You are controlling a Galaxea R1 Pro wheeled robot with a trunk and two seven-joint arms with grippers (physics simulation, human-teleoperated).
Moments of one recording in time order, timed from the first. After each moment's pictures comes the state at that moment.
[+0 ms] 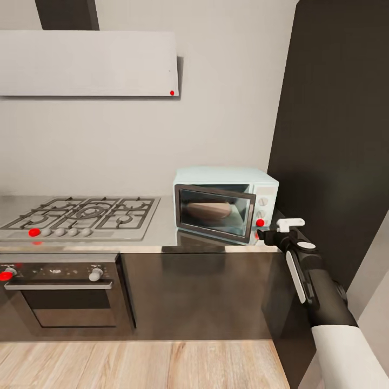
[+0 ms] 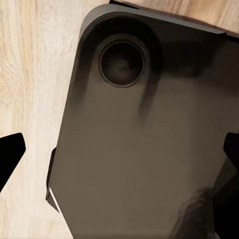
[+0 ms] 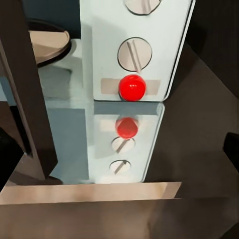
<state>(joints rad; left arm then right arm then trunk) 0.00 0.00 0.07 -0.02 0.21 -0.05 0.01 -0.66 -0.06 -0.08 -1.32 0.09 0.64 0.07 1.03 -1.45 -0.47</state>
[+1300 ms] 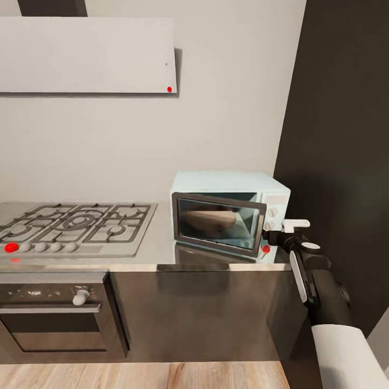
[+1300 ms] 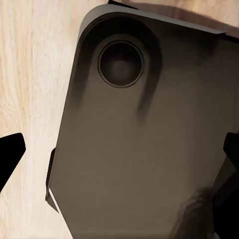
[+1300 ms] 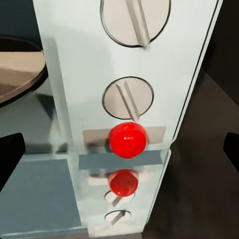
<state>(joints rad) 0.00 0.00 0.06 -0.02 0.21 -0.05 0.01 -0.66 -0.04 -0.14 -1.32 0.11 0.64 0.08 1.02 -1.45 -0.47</state>
